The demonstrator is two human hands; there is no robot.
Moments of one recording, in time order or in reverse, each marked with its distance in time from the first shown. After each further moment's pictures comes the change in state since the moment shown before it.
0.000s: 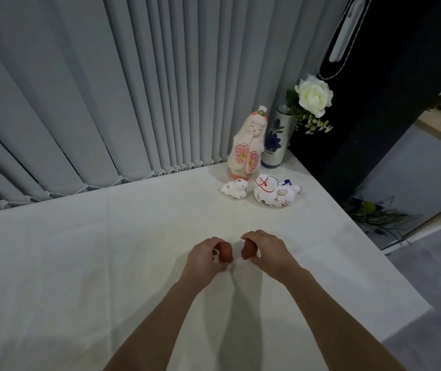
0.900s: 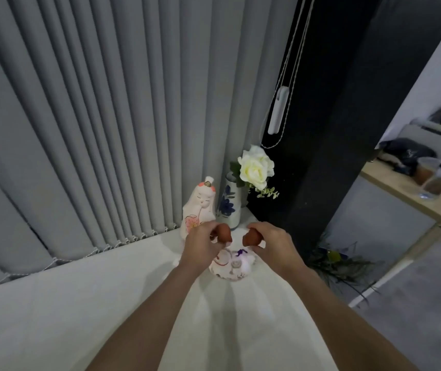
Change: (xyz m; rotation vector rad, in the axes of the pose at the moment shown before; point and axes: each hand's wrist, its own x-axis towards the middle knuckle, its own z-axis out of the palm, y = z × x) left_hand 0.140 0.169 -0.007 -0.010 0.164 0.322; right_hand 0.061 0.068 -0.158 0.023 0.394 -0.003
